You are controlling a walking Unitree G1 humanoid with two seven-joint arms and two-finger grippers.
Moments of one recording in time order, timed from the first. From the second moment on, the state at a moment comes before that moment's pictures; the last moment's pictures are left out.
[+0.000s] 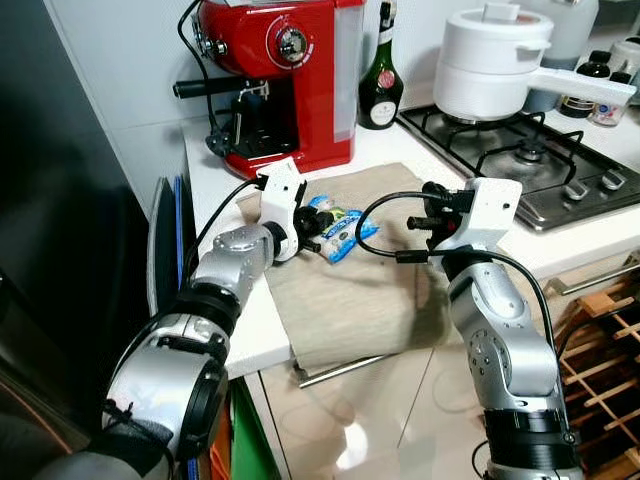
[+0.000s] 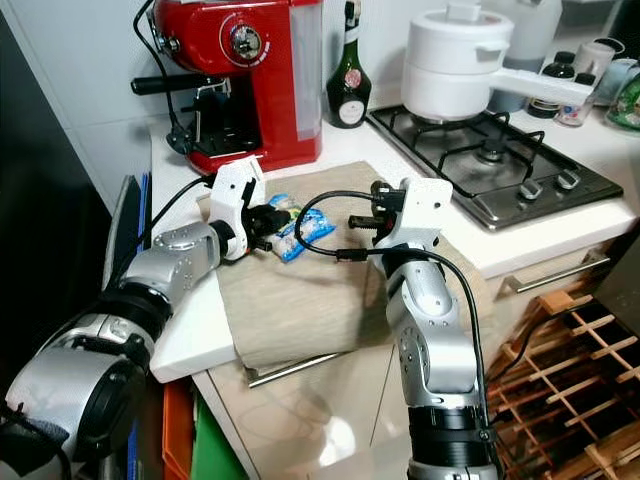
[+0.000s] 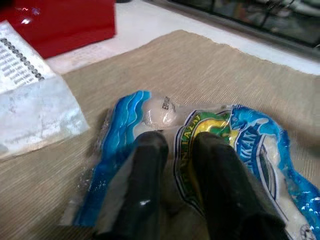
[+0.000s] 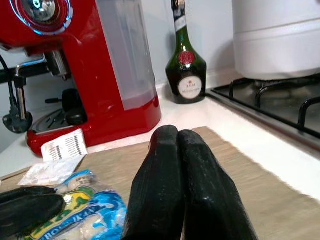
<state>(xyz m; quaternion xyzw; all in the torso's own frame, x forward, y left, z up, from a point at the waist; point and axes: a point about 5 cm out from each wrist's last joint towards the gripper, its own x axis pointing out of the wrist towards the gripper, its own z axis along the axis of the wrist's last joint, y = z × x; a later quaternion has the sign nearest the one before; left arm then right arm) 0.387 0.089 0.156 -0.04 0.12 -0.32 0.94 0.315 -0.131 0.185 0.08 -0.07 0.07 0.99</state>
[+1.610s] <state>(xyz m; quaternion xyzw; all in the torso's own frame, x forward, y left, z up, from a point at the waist) 0.298 0.089 0.182 -0.32 0.17 -0.28 0.89 0.361 -0.138 0.207 0.08 -0.10 0.08 0.99</state>
